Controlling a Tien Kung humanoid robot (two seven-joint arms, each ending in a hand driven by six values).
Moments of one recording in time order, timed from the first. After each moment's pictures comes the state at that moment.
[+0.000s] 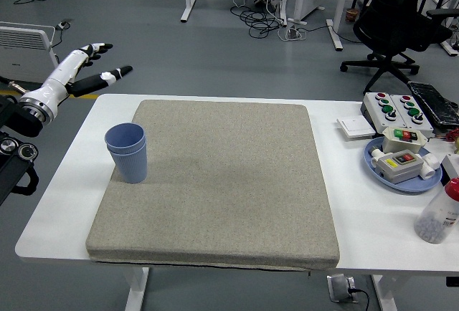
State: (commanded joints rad) left arm -0.69 0.44 -1.26 -1.11 1.39 0.07 0.03; right arm 0.09 -0.16 0.03 0.23 -0.12 -0.18 -0.12
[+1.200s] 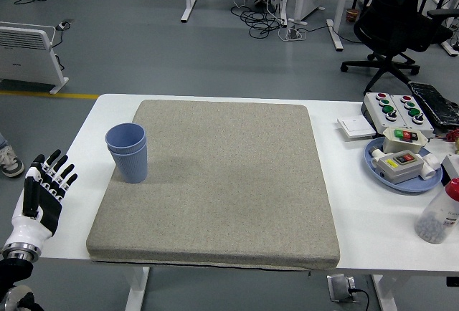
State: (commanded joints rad) left arm -0.07 0.22 -1.47 -1.33 0.70 0.04 -0.20; right arm 0.09 -0.16 0.04 0.22 -0.13 -0.18 -0.12
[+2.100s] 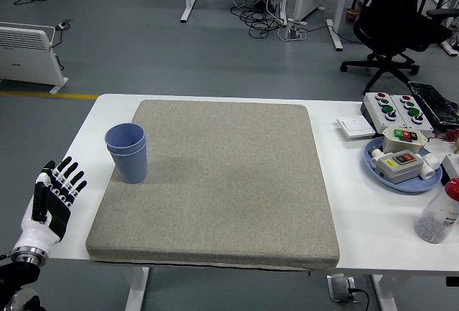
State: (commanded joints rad) left arm -0.08 0.21 -1.43 -1.29 0.69 0.03 -0.20; right arm 0.08 -0.16 0.04 0.22 -0.14 -0.19 -0.12
